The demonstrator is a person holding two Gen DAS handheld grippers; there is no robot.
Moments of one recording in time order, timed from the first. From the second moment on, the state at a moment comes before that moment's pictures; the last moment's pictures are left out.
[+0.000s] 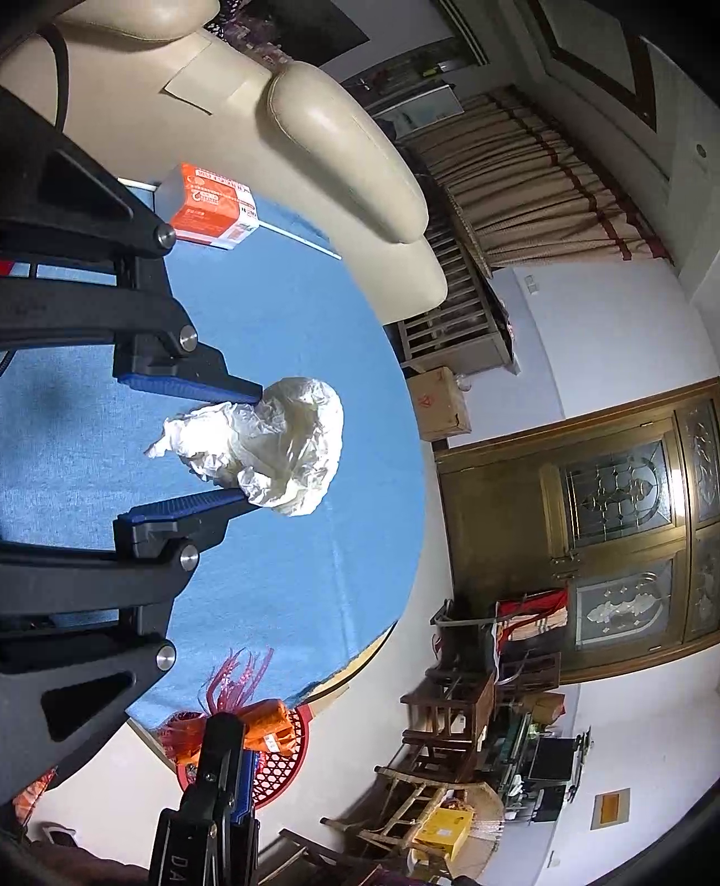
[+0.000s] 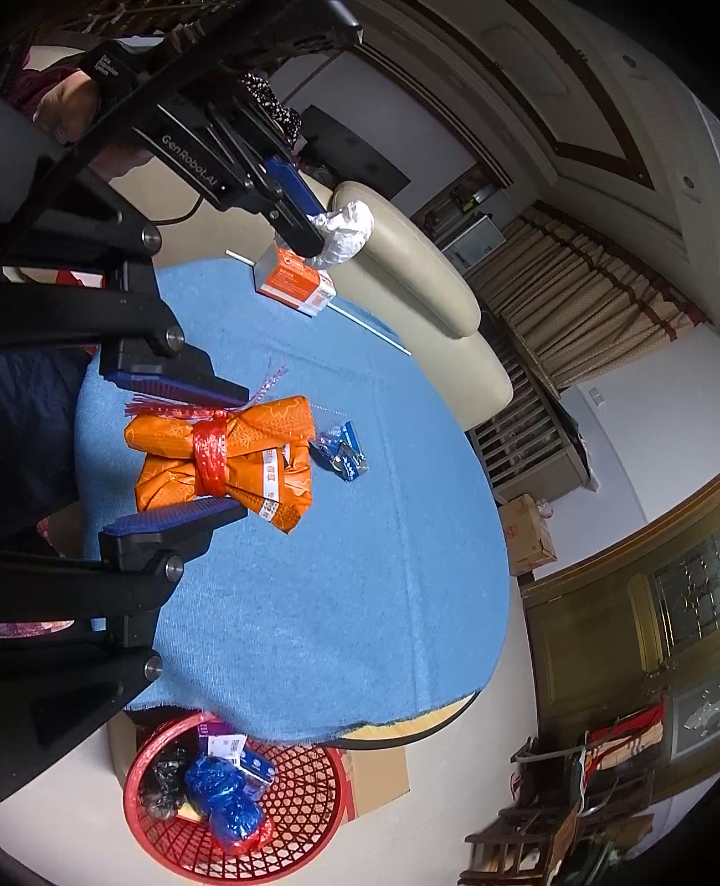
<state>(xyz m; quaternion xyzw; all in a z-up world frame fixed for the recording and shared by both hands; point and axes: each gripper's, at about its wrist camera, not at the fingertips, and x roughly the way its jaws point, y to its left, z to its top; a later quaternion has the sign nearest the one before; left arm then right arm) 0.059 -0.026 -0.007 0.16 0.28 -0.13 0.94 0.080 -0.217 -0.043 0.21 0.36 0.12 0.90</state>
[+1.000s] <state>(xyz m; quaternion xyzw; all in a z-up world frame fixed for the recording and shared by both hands) 0.060 -0.040 -0.018 0.16 0.29 -0.14 0.93 0.082 -0.234 -0.057 0.23 0.37 0.10 0.89</state>
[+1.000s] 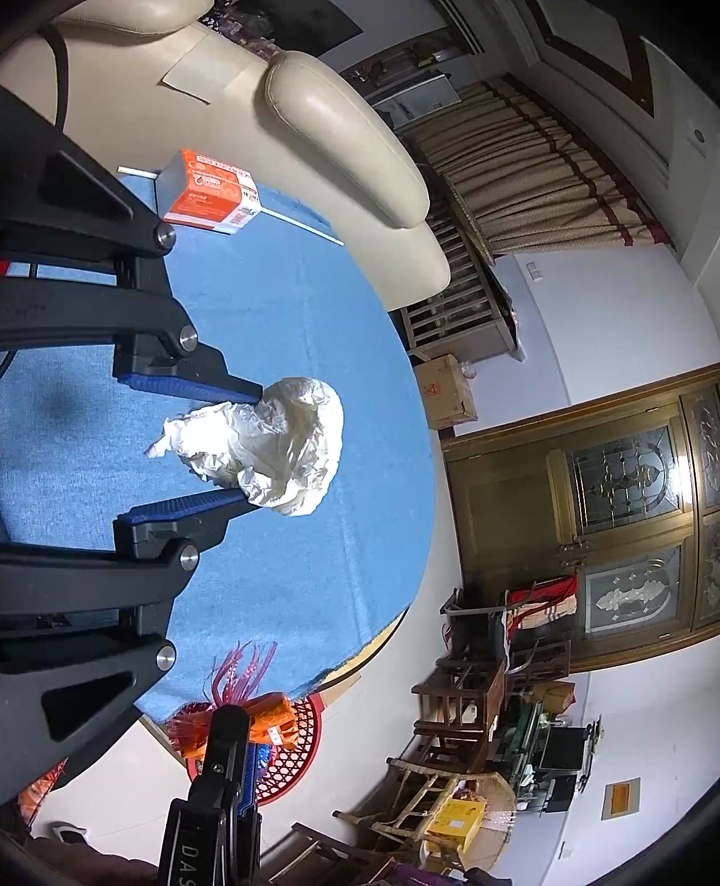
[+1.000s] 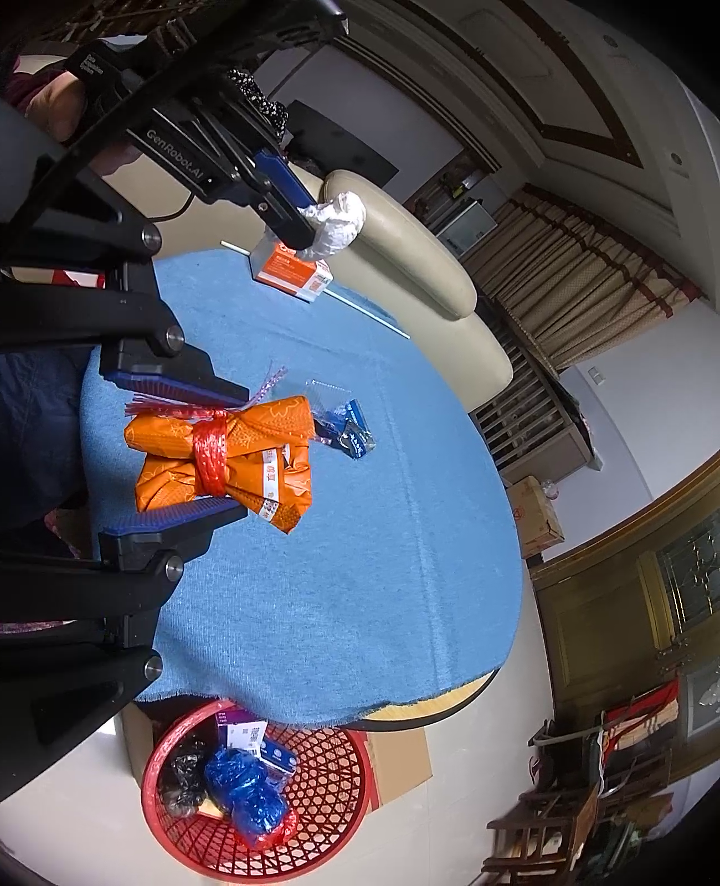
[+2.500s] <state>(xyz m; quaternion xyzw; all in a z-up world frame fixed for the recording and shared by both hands) 0.064 -0.048 -0.028 0.17 0.30 -0.15 0.93 0.085 -0.237 -0.075 0.25 0.38 0.10 0.88</state>
